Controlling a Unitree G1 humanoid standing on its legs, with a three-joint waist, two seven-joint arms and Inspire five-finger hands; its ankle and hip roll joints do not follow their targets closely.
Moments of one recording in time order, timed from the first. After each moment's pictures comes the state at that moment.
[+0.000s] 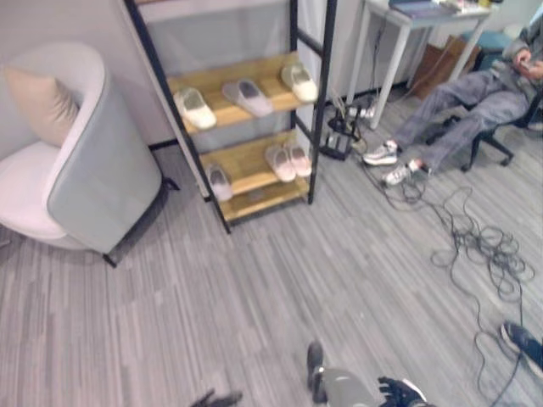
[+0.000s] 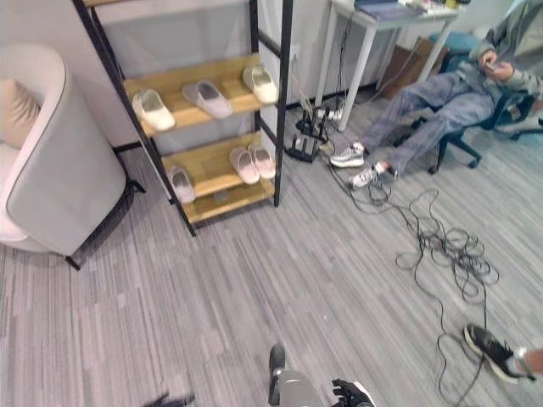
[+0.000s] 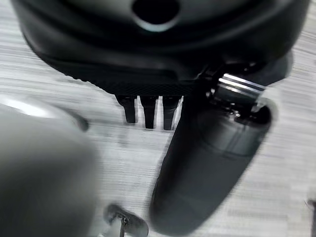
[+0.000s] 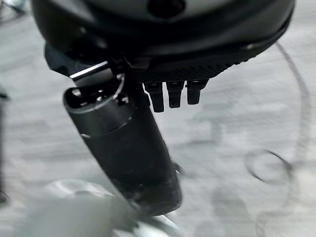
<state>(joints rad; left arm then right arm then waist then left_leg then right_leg) 0.01 0.16 0.05 1.39 -0.58 -0.07 -0.03 0.07 -0.33 0.20 1.03 0.04 -0.06 0.00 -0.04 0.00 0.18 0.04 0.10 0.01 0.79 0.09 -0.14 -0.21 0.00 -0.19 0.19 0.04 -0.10</state>
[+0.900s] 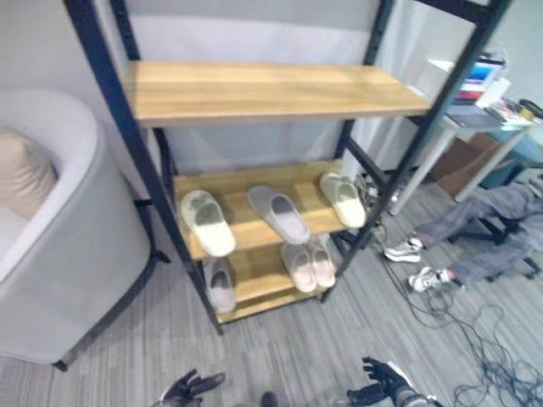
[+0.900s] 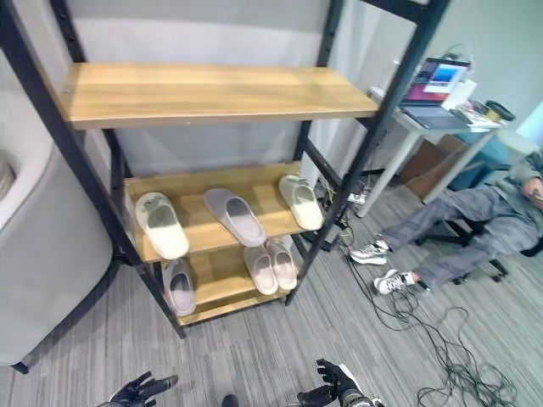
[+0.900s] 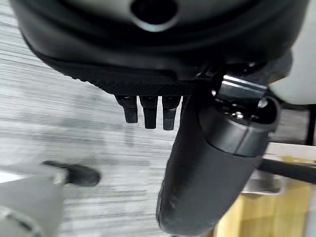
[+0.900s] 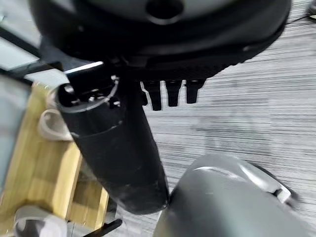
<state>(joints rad) -0.06 0.26 0.00 1.30 -0.48 -0.09 0.02 0.06 -0.32 0.34 0.90 0.03 -0.07 0.00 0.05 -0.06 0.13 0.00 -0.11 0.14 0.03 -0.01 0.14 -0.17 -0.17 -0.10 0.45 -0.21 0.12</state>
